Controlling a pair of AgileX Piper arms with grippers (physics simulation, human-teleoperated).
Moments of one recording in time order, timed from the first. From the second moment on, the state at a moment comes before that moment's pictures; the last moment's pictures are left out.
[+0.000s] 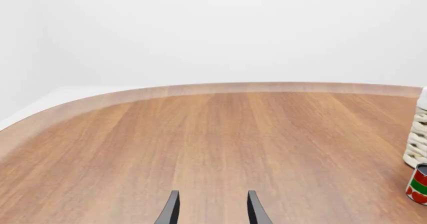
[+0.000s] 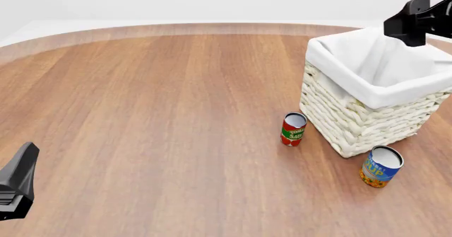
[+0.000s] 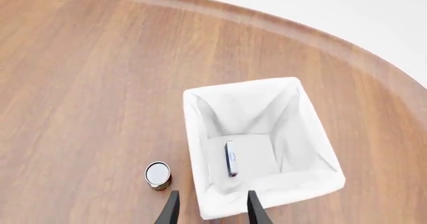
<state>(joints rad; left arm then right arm) 0.00 0.01 0.00 0.00 0.00 0.08 1.05 -1.13 0.68 -0.12</state>
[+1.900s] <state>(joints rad) 0.00 0.01 0.00 0.00 0.00 0.00 0.67 -0.74 0.84 -0.17</state>
